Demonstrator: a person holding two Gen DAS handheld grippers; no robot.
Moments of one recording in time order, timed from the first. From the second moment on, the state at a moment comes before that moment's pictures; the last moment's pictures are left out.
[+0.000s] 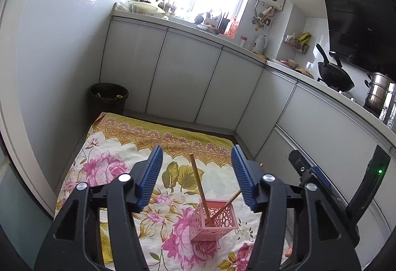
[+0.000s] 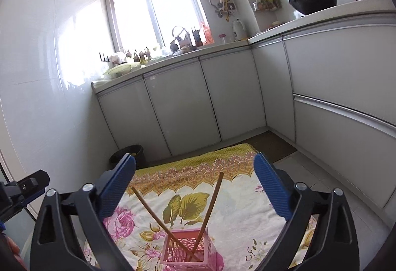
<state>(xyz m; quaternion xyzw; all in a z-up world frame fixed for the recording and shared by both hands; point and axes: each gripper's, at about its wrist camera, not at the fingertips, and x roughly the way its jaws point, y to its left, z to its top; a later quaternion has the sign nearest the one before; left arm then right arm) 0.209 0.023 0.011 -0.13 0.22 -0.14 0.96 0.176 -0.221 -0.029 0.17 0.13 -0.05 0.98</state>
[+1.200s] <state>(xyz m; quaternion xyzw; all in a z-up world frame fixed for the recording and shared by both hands) 0.146 -0.126 -0.070 0.17 0.40 -0.35 0.83 -0.038 -0.347 -0.150 0.26 0.33 -0.18 0.89</state>
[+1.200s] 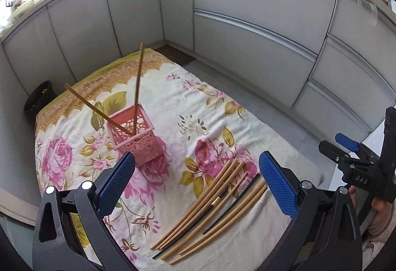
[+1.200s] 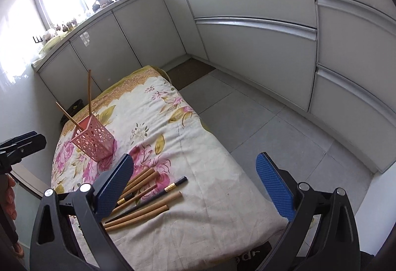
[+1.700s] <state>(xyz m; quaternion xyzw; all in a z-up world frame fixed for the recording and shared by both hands) 0.191 -0.228 -0.155 0.31 0.59 -0.37 0.65 -0.038 -0.377 -0.177 0.33 0.38 -0.16 0.85</state>
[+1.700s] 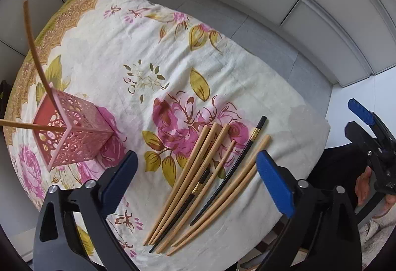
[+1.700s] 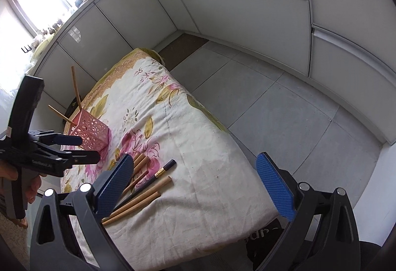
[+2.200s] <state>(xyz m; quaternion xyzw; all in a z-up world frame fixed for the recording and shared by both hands) 0.219 -0.237 -0.219 0.35 0.64 -0.33 0.60 -0.027 -0.377 -0.187 0.36 0.40 -0.14 0.83</state>
